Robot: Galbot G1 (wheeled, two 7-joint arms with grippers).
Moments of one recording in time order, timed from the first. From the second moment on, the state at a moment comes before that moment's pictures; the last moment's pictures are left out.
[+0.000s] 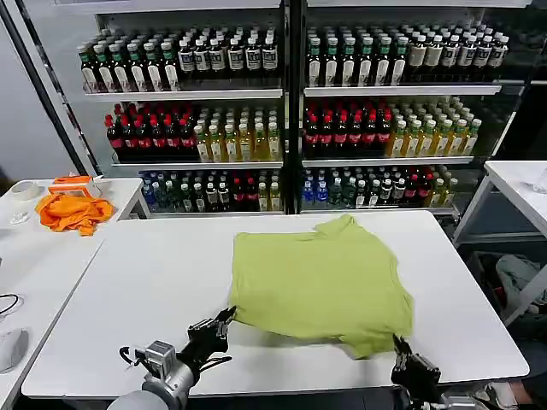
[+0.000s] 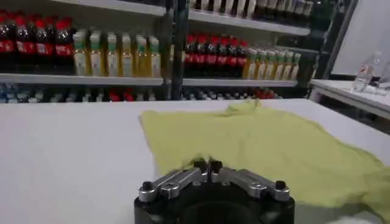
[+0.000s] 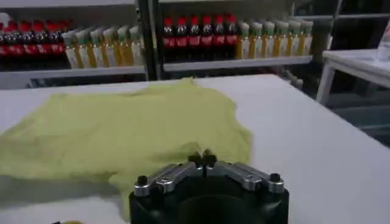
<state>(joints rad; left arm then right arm) 1.39 -1.02 -0.24 -2.15 -0.58 0.42 -0.19 -1.71 1.18 0.58 2.26 0.42 -0.36 0.23</state>
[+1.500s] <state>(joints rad) 1.20 -1.12 -0.17 -1.89 -0.49 0.40 -0.21 -1.25 1.11 0.44 1.89 0.41 -0.42 0.20</state>
